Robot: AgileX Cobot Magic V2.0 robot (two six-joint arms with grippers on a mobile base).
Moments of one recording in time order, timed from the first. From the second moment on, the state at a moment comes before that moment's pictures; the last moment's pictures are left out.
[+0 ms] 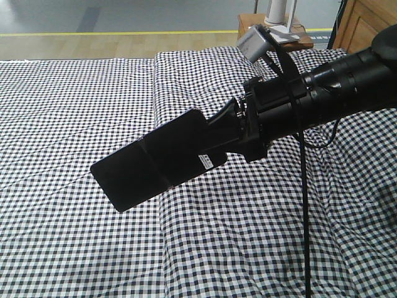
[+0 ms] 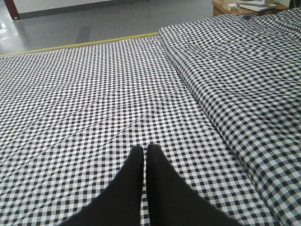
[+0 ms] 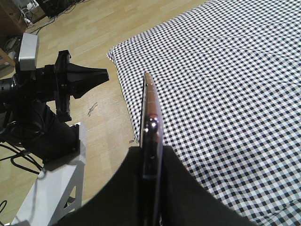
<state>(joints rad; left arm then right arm) 0.01 -0.02 0.03 -0.03 0.35 0.15 0.29 1.54 -1.31 1.12 1.21 -1.14</state>
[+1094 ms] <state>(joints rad) 0.01 -0.02 0.03 -0.03 0.35 0.15 0.29 1.54 -1.31 1.12 1.21 -1.14</state>
